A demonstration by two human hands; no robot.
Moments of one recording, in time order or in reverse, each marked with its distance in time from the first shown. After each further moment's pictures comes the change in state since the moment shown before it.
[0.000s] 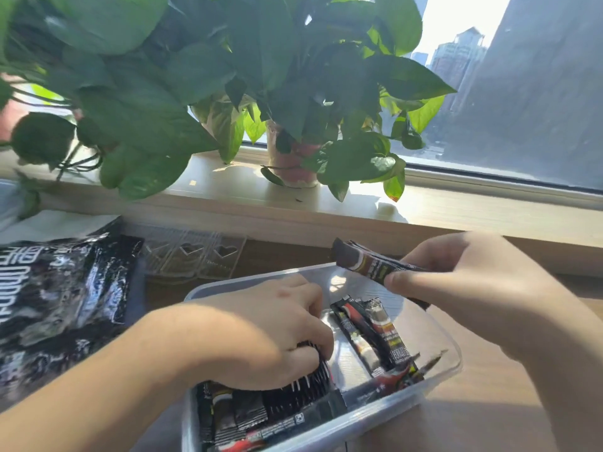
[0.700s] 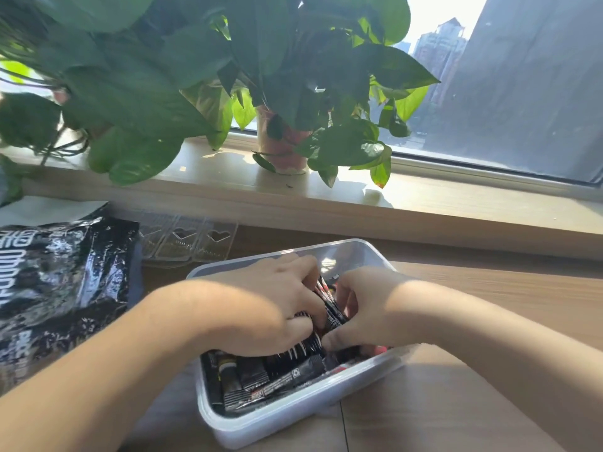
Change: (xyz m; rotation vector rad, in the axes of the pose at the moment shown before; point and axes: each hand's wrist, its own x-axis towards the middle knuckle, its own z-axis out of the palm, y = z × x) left_hand -0.003 0.000 -0.002 -0.018 0.006 0.001; right_hand 0.012 0.001 0.062 -0.585 -0.462 -0.022
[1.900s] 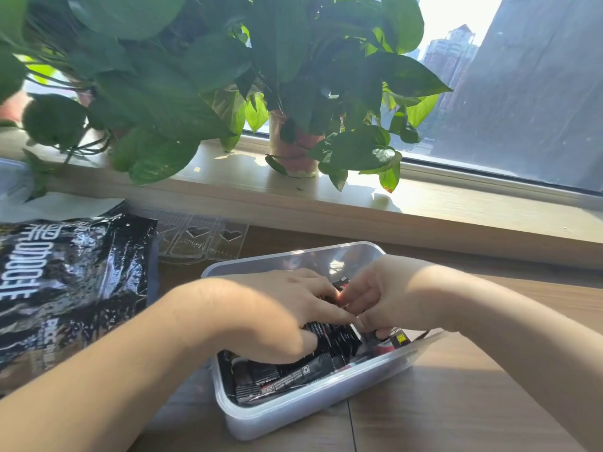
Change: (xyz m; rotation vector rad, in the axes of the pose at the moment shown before) left_hand -0.001 0.003 -0.002 0.026 -0.170 0.040; right_hand 0.004 0.013 -0.014 0.343 -0.147 -0.033
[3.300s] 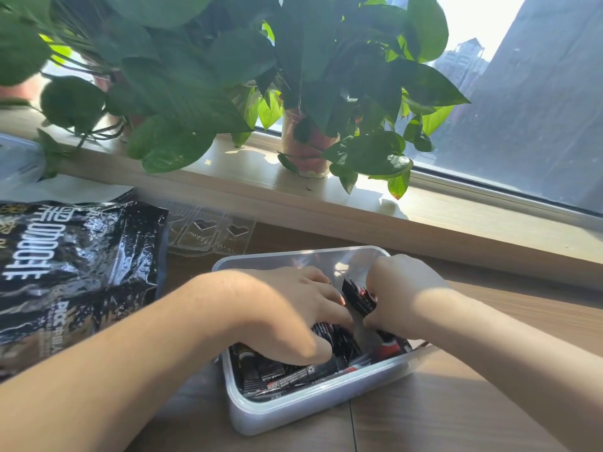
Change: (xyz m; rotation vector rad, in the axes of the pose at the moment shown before) left_hand 0.002 -0.001 0.005 -0.040 -0.010 0.003; right_hand 0.009 -0.015 0.011 -0.822 0.385 0.062
